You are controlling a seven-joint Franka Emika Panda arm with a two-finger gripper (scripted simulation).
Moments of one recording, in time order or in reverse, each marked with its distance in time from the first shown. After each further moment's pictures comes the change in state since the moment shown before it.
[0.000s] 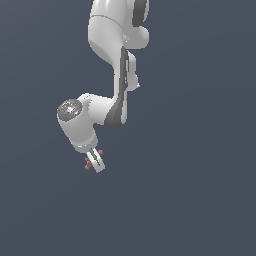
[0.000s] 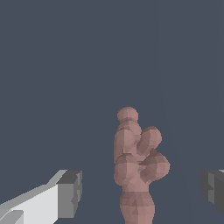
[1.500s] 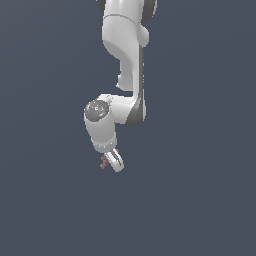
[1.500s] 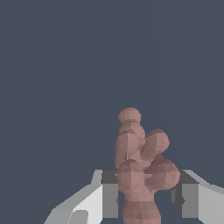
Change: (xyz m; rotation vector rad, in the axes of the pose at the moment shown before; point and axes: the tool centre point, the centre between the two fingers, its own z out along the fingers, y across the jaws) arm -0.059 -0.040 0.004 0.001 0.001 0.002
